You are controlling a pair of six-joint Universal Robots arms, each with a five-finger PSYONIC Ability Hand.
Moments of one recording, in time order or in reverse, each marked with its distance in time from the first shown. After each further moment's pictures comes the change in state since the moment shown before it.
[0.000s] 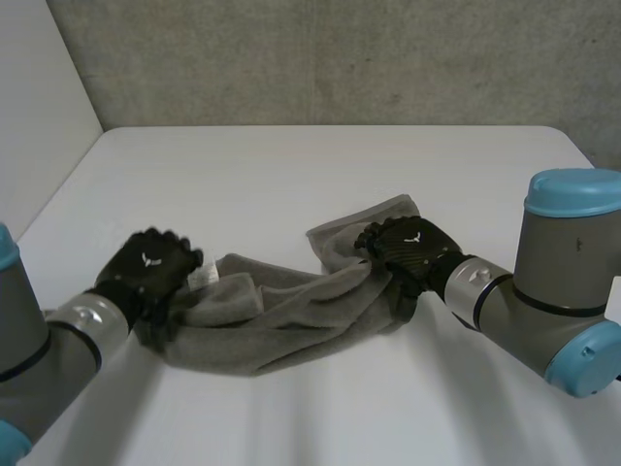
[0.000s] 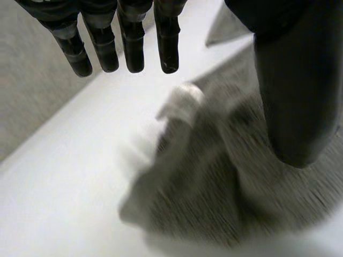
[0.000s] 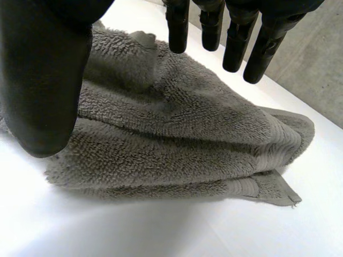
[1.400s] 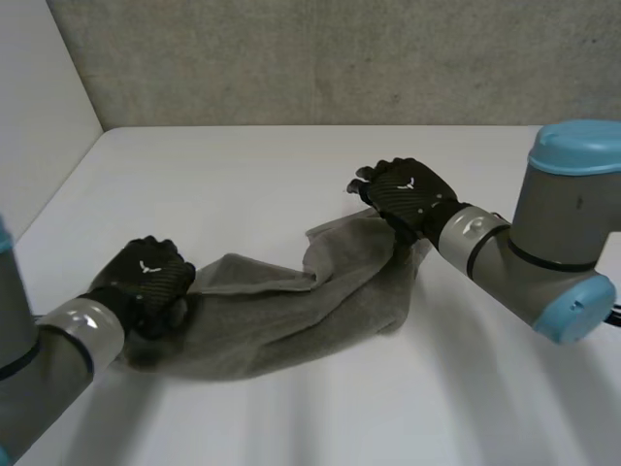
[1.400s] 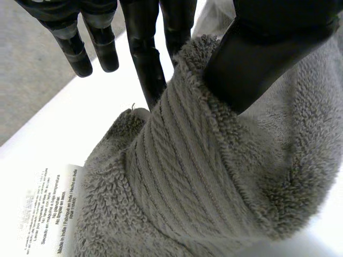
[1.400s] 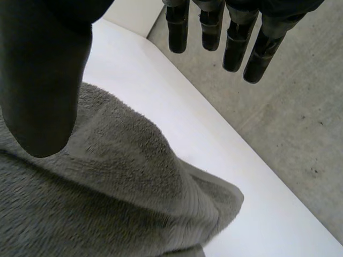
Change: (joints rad) left arm -0.052 0.080 0.021 -0.179 -0.080 0.004; right arm 0.002 0.052 -0.212 -0.025 -0.034 -0.072; left_hand 0.851 0.859 0.000 0.000 0.919; right_hand 0.000 0.000 0.000 0.000 0.000
